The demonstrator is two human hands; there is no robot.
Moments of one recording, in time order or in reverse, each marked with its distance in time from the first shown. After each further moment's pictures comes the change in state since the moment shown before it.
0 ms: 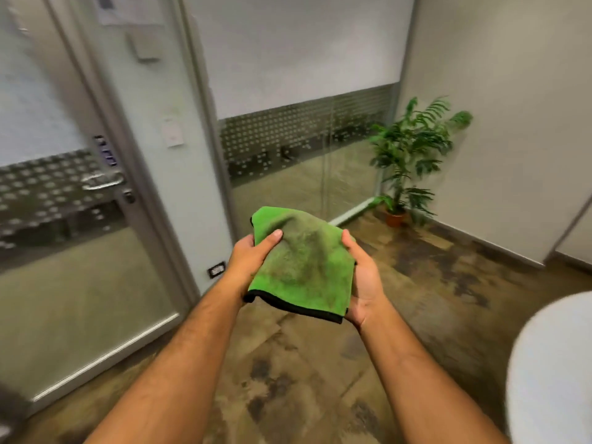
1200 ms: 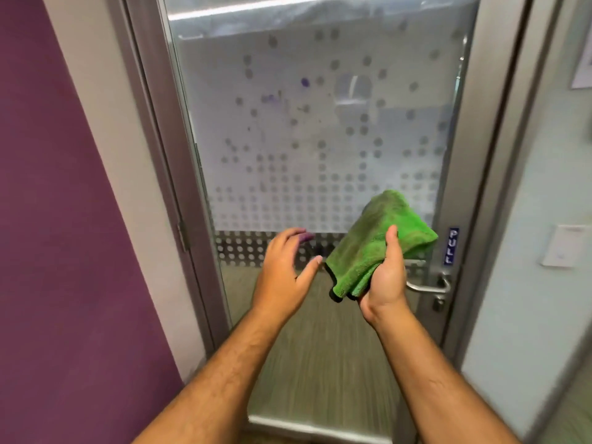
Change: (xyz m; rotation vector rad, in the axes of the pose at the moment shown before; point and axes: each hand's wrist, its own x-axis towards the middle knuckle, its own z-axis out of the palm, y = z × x) left_hand 0.177 0.188 -0.687 0.961 0.904 0.618; right_hand 0.507 0.415 0.545 -0.244 -0.266 0.012
